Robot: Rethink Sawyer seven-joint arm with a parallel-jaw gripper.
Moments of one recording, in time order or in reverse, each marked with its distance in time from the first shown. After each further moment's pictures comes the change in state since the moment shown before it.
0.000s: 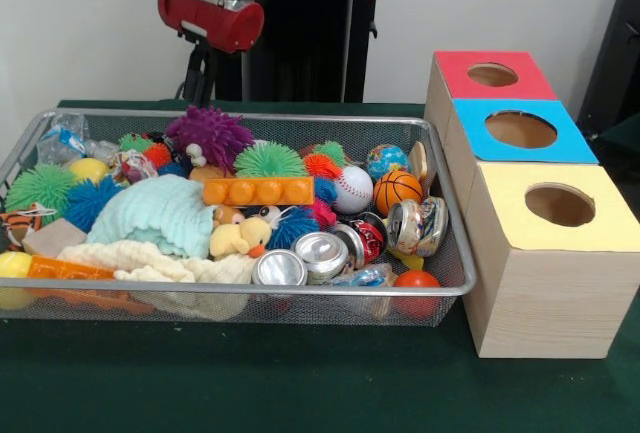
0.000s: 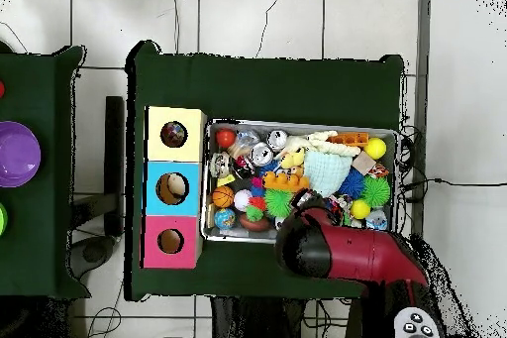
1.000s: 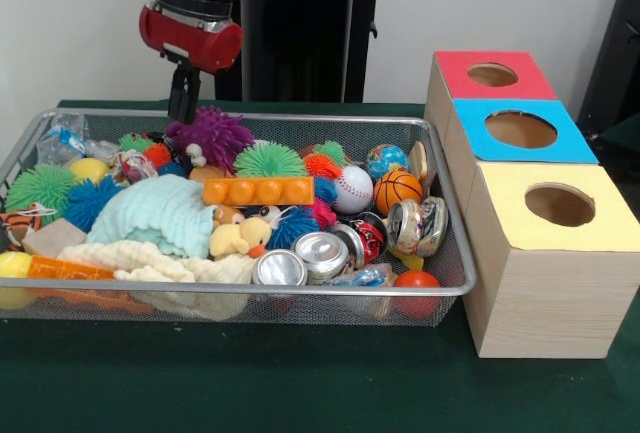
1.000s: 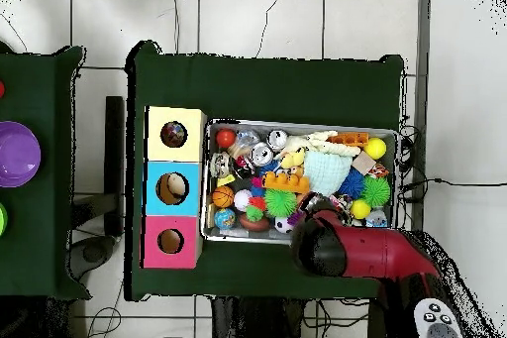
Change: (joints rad) arm -0.109 0.028 0.084 0.000 -0.096 -0.004 0.000
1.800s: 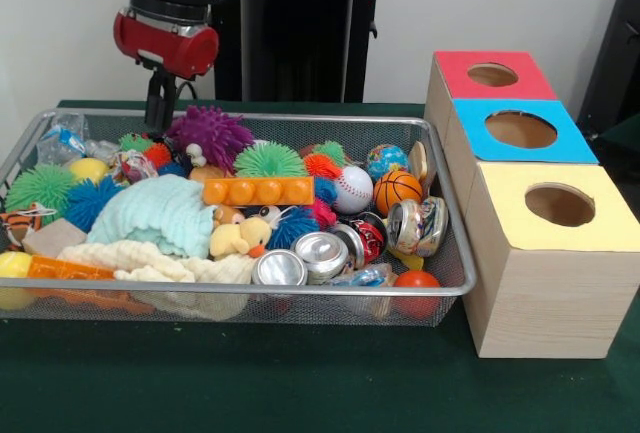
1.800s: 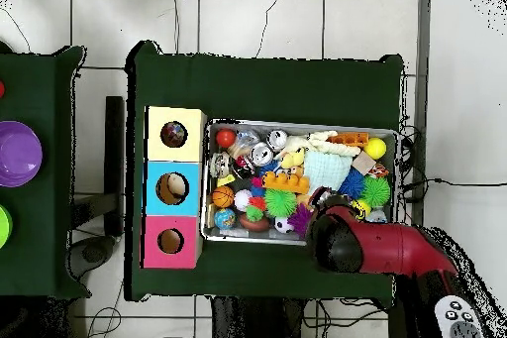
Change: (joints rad) arm -0.090 0.000 0.076 -0.025 -0.058 0.000 0.000
